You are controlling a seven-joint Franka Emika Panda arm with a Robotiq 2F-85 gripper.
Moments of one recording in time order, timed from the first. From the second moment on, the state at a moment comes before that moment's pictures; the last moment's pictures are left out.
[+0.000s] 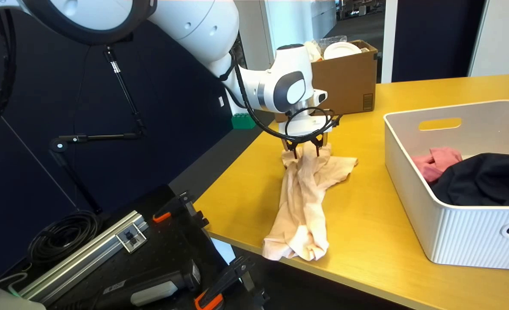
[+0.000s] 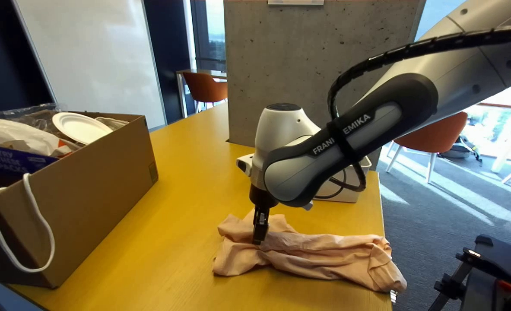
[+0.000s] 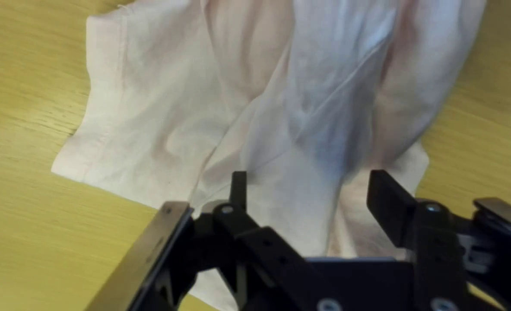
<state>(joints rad) -0.01 1.13 0.20 -1.30 -0.21 2.54 -0.59</state>
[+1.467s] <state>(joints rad) 0.09 1.07 0.25 -1.21 -0.15 2.29 -0.59</state>
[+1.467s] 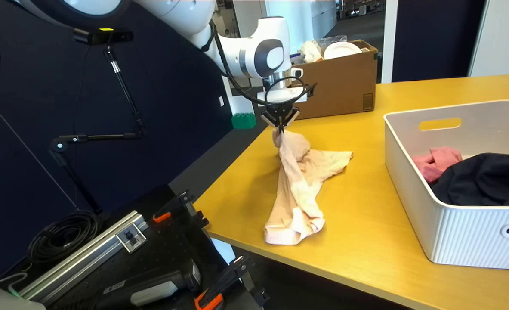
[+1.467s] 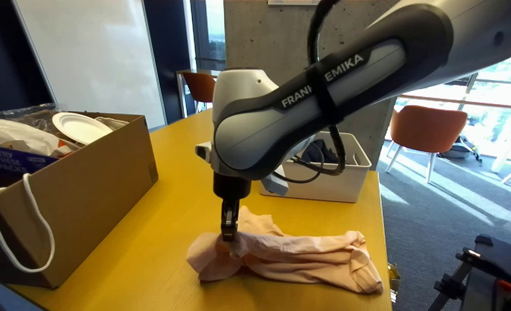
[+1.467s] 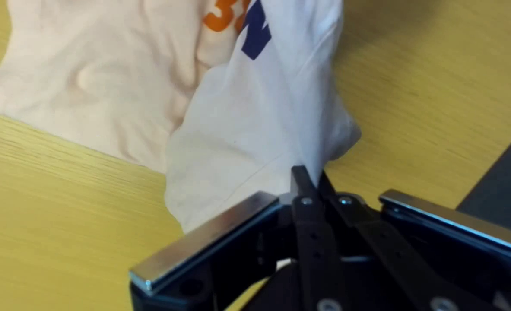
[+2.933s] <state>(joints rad) 0.25 1.23 0.31 -0.88 -0.03 1.85 -0.77</state>
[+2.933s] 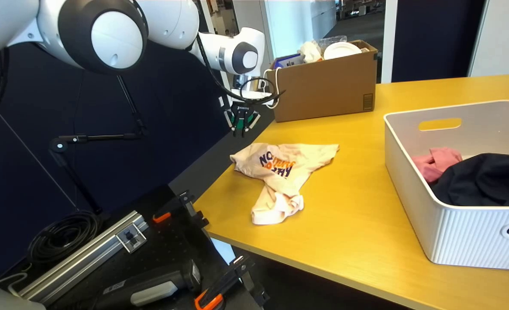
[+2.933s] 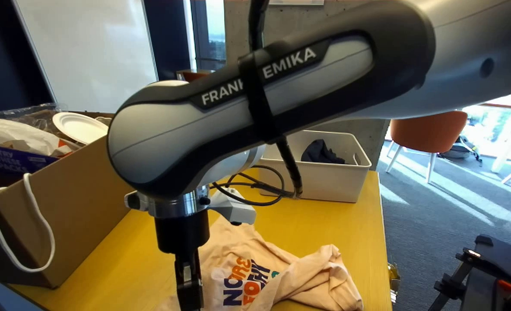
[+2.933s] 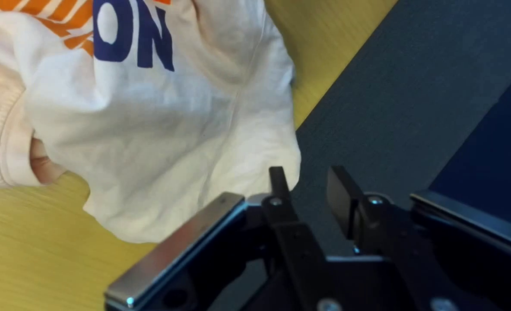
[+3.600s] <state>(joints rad) 0.18 1.18 0.18 -0.91 -0.03 1.84 -0.46</state>
